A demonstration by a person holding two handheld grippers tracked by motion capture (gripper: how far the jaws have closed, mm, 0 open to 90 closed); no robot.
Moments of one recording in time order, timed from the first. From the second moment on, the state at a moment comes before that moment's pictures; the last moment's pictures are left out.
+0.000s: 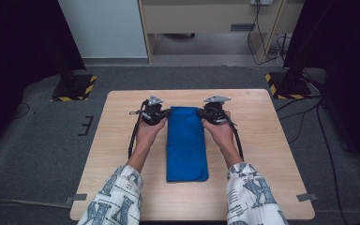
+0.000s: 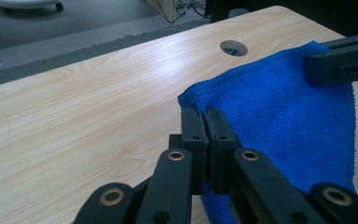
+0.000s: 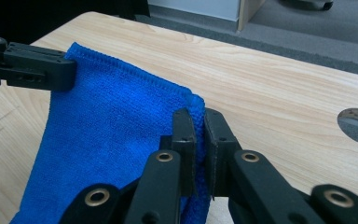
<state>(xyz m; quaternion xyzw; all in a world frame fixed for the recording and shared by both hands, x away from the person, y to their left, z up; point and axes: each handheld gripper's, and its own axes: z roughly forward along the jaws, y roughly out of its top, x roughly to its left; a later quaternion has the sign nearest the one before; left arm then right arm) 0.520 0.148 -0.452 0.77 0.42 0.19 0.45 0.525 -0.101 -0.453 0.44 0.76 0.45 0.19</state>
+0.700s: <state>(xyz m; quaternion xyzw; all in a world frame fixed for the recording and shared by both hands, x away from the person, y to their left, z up) 0.480 0.150 -0.450 0.78 0.38 0.21 0.45 0.480 -0.107 -0.459 0.41 0.77 0.46 0.18</state>
